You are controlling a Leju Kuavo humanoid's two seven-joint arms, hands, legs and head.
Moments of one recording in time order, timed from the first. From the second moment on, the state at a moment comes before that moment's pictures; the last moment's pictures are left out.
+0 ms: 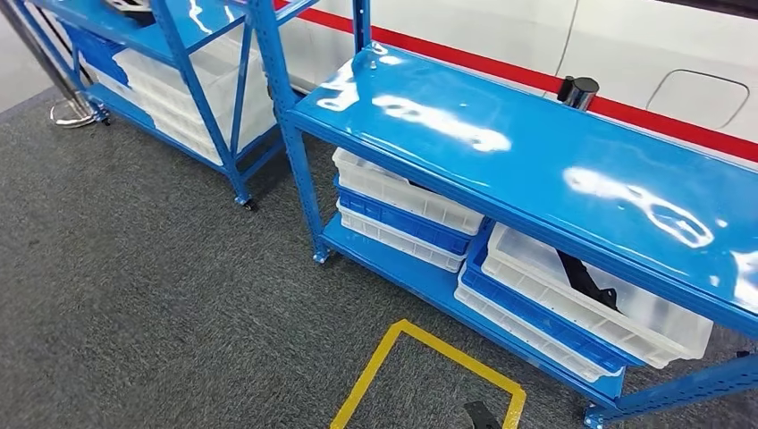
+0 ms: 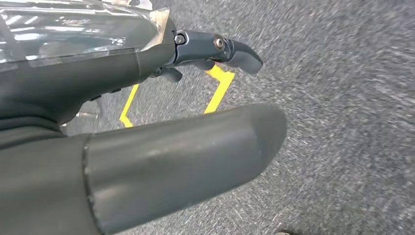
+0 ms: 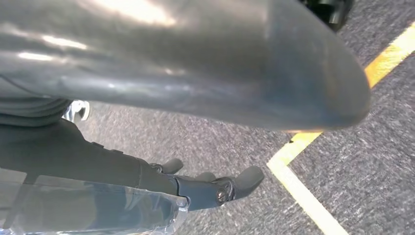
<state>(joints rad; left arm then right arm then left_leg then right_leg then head) -0.08 -0.11 1.12 -0.18 -1.31 0.07 -0.18 -0.03 -0.01 0.25 -0.16 -0.09 -0.13 0.30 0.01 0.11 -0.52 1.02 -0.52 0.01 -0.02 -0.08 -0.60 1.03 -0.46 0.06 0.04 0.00</state>
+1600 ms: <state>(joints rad) -0.08 -0.10 1.10 -0.18 -1.33 0.10 -0.20 -0.03 -0.03 0.25 -0.15 -0.06 -0.15 0.25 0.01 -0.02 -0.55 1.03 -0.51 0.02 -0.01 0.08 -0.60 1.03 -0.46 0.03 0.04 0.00</state>
